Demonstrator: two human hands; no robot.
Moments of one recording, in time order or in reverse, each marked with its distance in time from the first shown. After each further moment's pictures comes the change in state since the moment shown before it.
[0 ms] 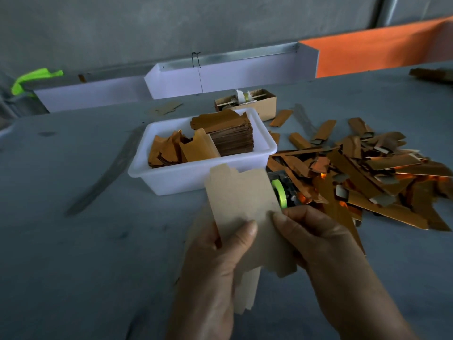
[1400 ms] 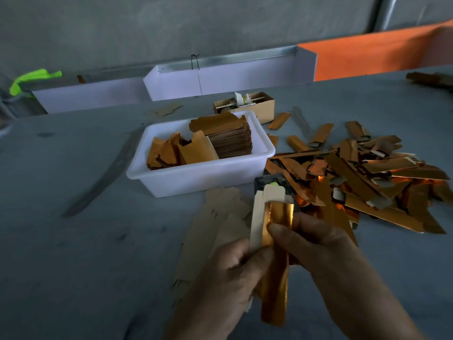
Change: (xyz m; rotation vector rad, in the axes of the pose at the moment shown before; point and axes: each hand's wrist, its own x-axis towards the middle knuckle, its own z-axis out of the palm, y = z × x) left_hand -0.005 -0.005 -0.006 0.368 -0.378 0.041; right_hand -0.005 -0.005 -0.008 -0.129 -0.129 -0.052
